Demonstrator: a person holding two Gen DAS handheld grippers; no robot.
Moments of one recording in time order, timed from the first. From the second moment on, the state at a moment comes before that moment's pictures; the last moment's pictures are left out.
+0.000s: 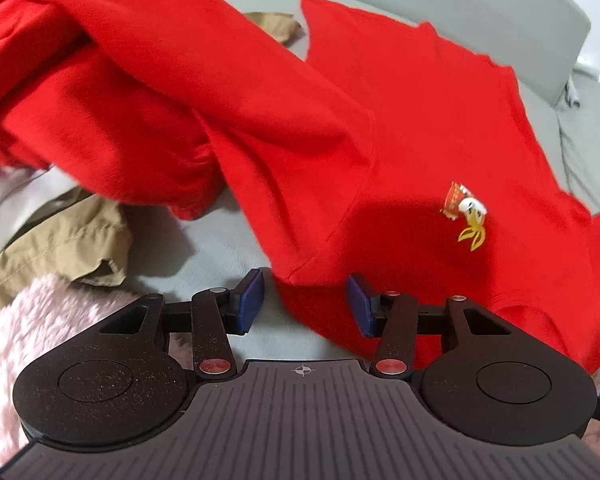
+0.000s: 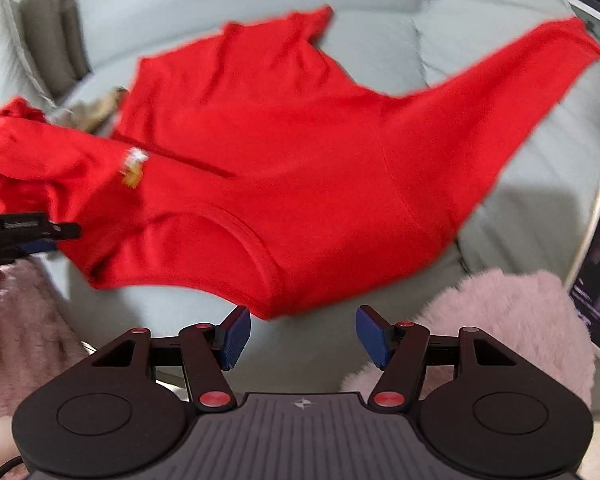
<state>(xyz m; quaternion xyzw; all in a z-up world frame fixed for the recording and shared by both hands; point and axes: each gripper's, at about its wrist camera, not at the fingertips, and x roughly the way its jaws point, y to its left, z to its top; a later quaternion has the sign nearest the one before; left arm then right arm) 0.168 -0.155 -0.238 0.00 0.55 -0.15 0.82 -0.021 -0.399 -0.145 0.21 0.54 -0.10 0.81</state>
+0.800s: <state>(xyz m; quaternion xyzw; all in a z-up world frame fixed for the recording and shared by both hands) 0.105 -0.133 -0.207 0.01 0.62 -0.10 0.78 -0.001 -0.393 -0.141 0.19 0.56 -0.09 0.80</state>
